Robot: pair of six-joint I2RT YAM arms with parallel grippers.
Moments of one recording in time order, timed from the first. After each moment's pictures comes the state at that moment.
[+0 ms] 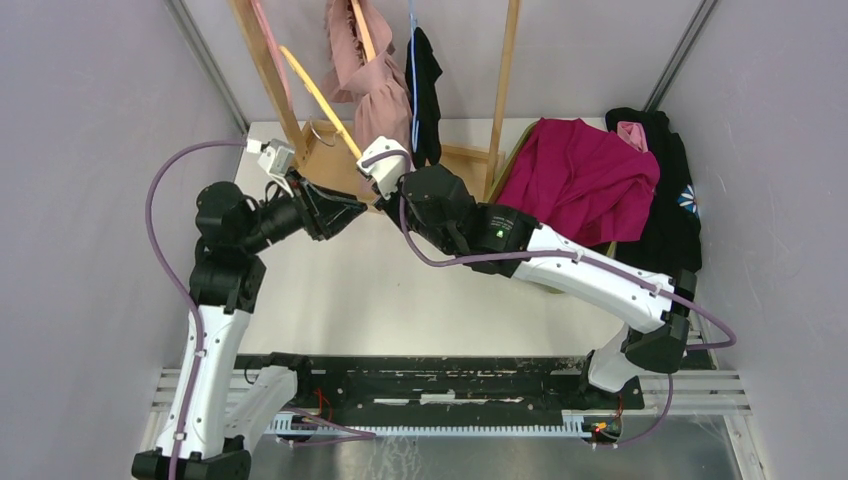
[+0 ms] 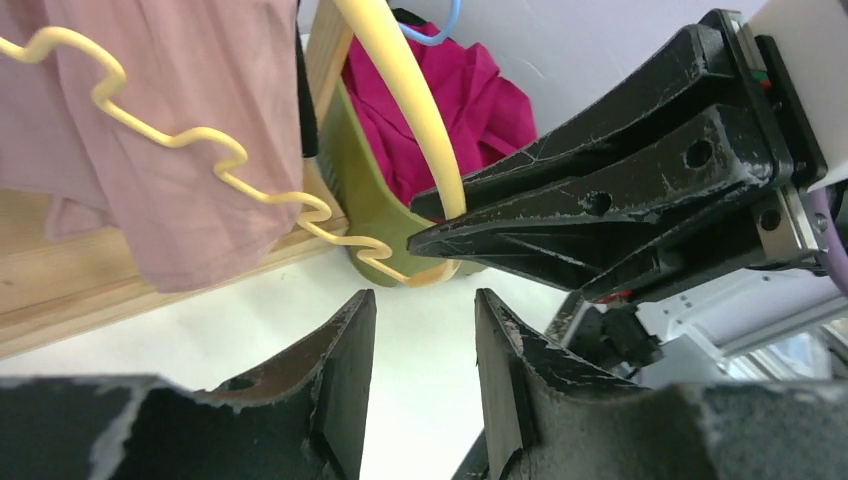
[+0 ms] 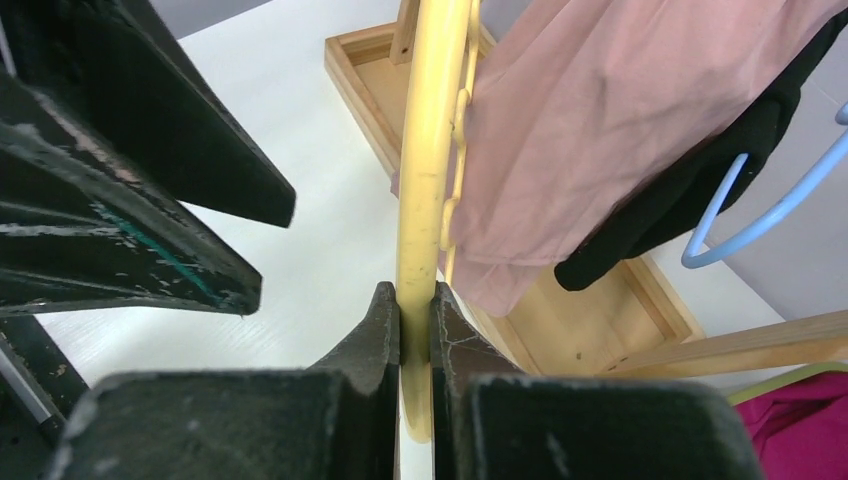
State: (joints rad) left arm -0.10 0.84 1.06 -0.25 0.84 -0.41; right arm 1.15 1.59 1.73 -0.42 0.43 -0.12
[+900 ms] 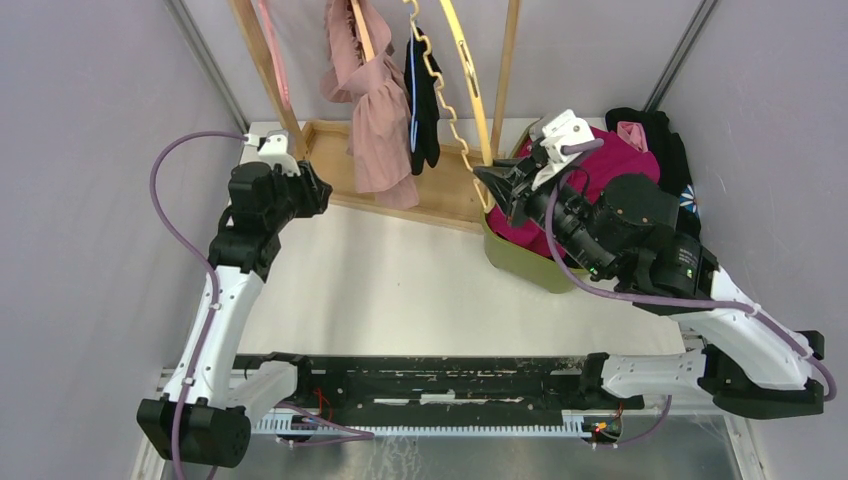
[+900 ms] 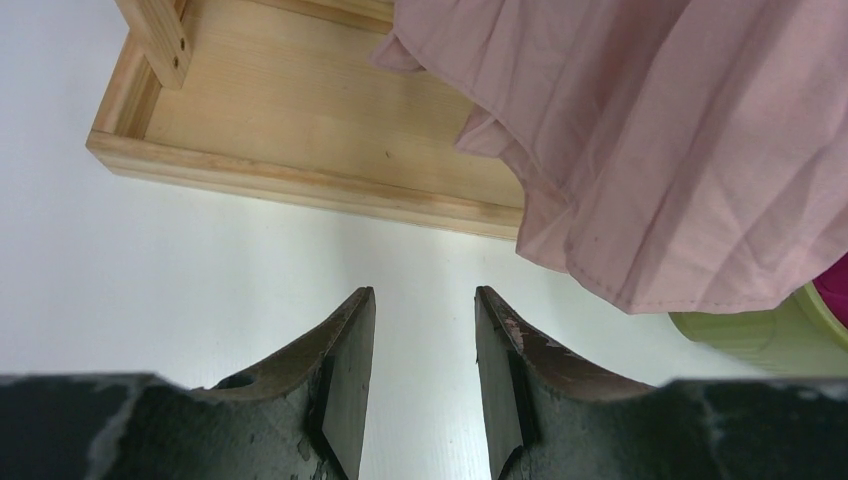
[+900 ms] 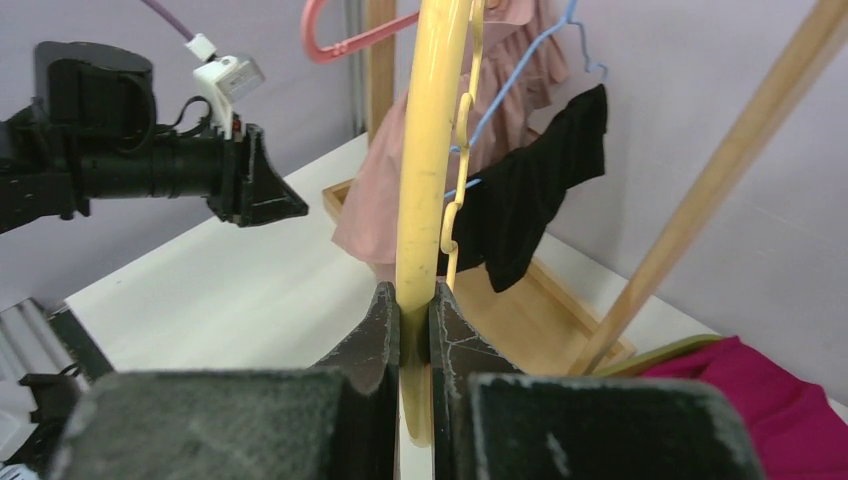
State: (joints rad) left arm -0.10 1.00 1.04 -0.40 0.13 -0.19; right arm 1.15 1.11 1.66 -0.47 0.44 -0.08
